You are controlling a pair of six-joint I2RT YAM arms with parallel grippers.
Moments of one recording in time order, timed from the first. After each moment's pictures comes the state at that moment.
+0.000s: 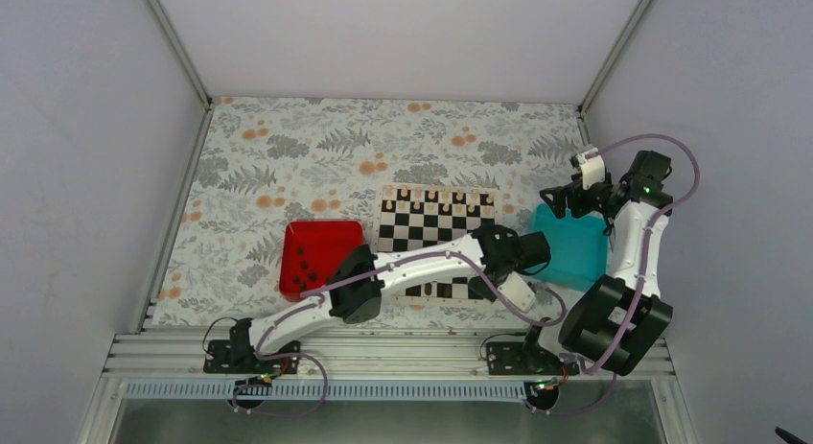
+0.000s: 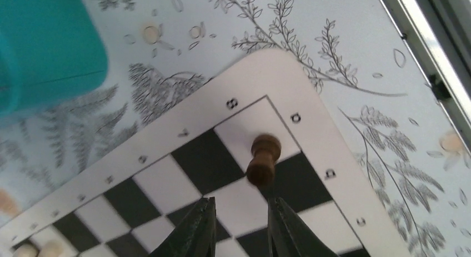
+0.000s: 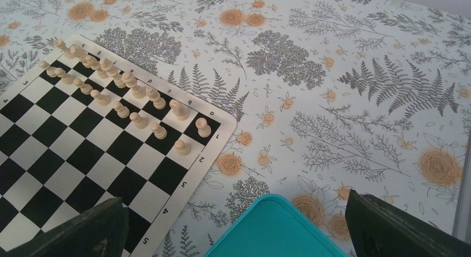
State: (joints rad) left arm -1.31 2.59 2.54 -1.27 -0.05 0.90; right arm -0.51 1.31 1.11 -0.80 -0.73 -0.78
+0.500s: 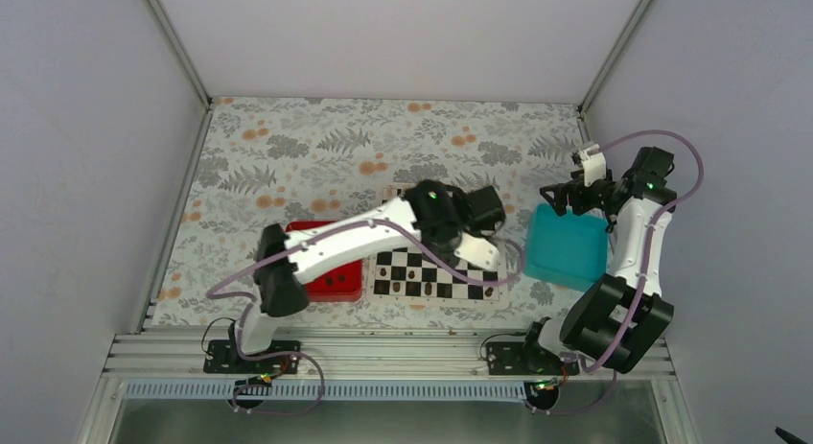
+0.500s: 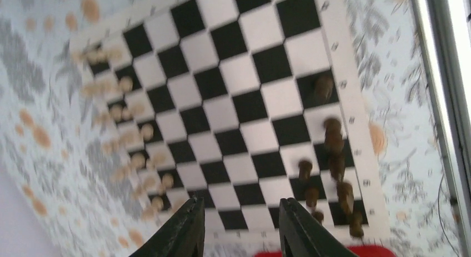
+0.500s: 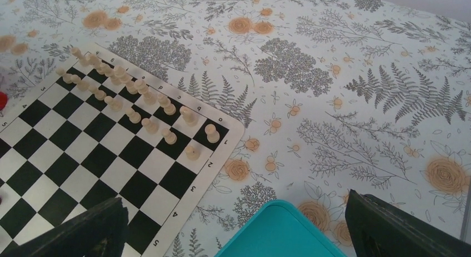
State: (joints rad) left arm -1.24 2.09 2.16 -1.34 -0.17 0.75; right arm -0.51 1.32 1.14 -0.85 -0.76 -0.78
